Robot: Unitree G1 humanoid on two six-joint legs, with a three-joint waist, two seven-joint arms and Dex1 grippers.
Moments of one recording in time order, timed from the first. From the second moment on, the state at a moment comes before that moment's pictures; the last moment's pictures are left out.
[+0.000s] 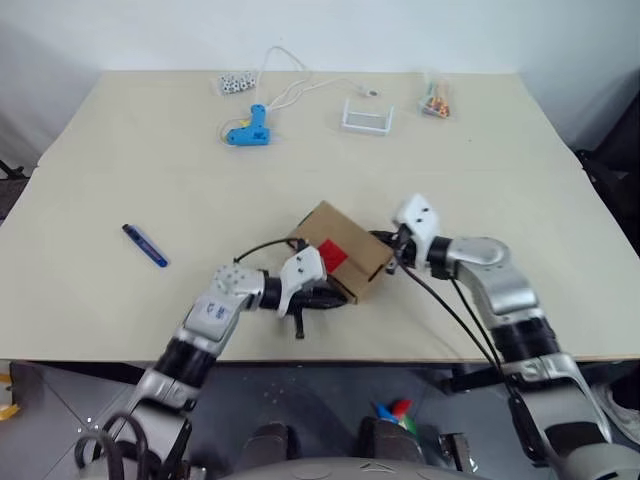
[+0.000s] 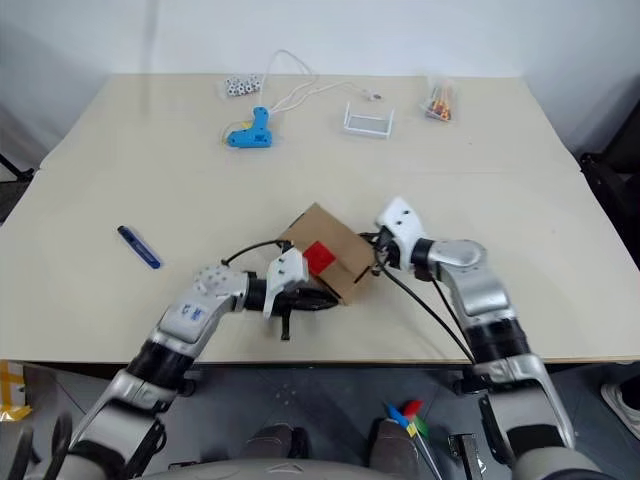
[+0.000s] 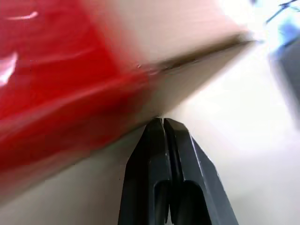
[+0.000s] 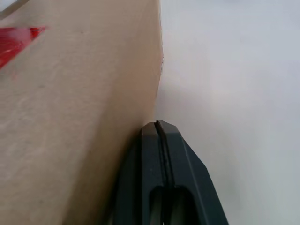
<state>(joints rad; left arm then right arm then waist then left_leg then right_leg) -0.50 0.41 -0.30 0.01 -0.16 0.40 -1.04 -0.71 -0.42 0.18 0.40 0.14 0.21 0.89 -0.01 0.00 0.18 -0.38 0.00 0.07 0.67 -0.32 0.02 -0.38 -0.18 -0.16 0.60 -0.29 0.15</state>
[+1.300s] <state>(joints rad) -0.58 0.61 -0.14 0.23 -0.23 0.37 -1.27 -0.63 -0.50 0.13 0.07 0.20 0.50 0.77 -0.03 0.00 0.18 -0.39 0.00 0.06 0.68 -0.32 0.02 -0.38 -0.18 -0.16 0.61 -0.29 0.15</state>
